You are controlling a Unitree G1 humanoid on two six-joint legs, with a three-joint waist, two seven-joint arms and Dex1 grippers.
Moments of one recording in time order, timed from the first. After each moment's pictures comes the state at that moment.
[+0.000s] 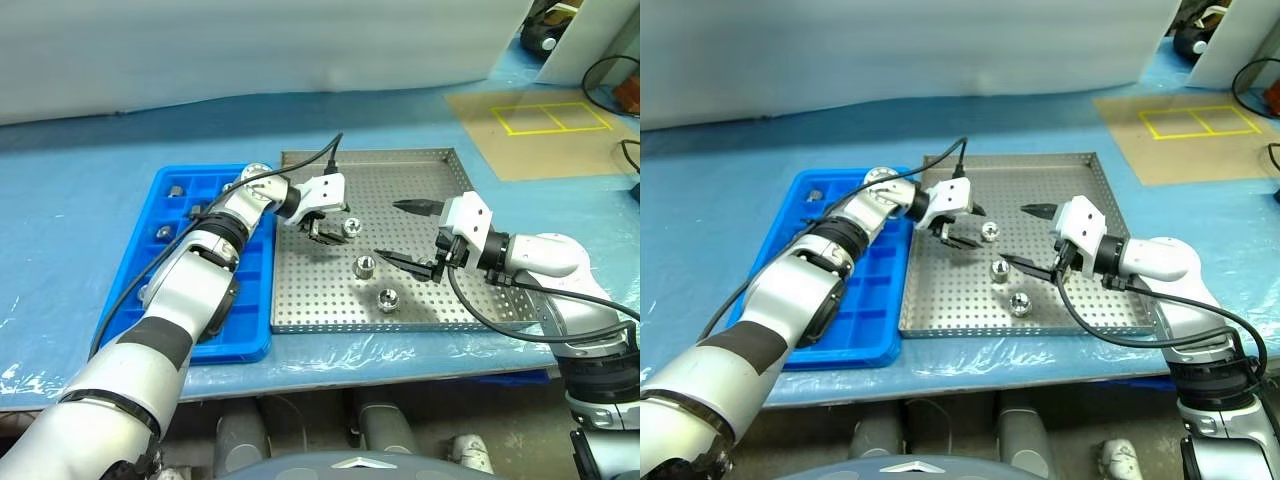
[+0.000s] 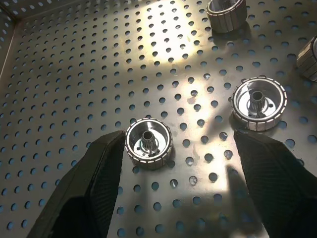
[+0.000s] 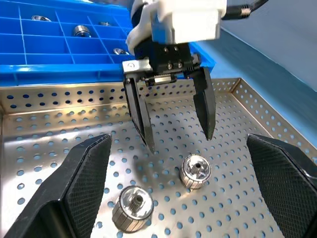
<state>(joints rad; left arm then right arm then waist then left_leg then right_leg) -1.23 0.16 -0.31 1.28 0.20 -0.37 -1.14 -0.28 -0.70 -0.03 -0.30 0.28 0.29 0.97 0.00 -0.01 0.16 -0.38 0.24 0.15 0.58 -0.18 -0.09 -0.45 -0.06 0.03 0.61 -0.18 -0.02</state>
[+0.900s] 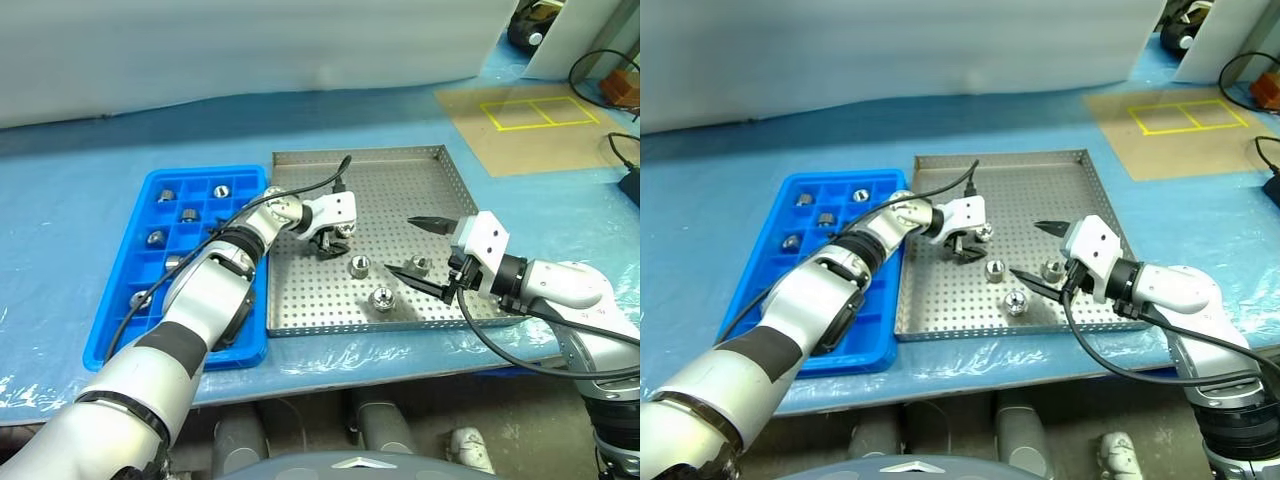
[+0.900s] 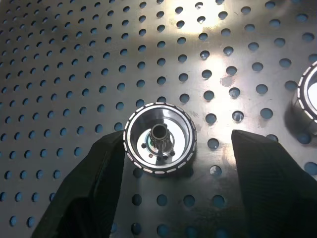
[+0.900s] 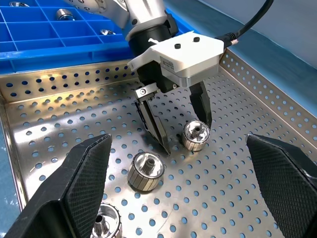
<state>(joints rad) -1.21 0.07 -0.30 1.36 0.32 -0.30 -0.90 -0.11 -0.74 -0.09 -0.47 0.33 0.38 0.87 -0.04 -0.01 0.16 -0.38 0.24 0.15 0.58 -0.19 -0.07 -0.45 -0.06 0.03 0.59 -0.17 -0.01</state>
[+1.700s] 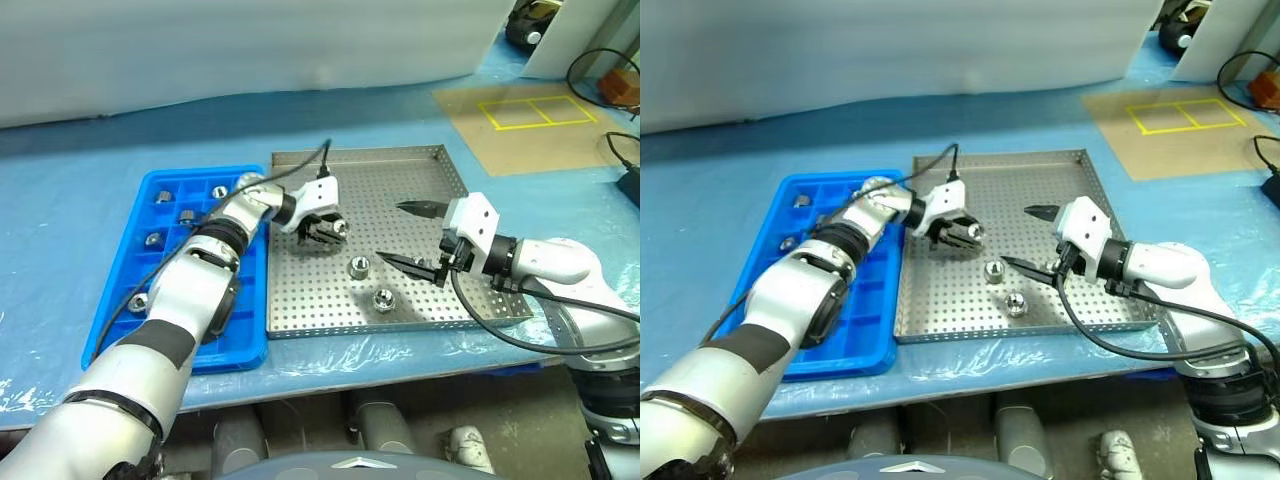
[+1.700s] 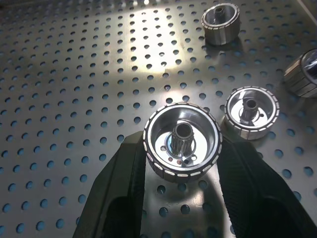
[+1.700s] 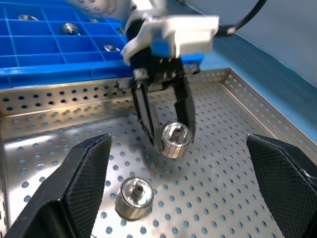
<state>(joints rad) -1.24 0.20 -0.15 1.28 0.16 -0.31 -1.35 -0.31 -0.72 0.00 -0.32 0.33 0.33 0.95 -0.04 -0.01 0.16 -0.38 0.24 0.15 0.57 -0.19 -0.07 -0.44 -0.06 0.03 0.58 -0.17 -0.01</state>
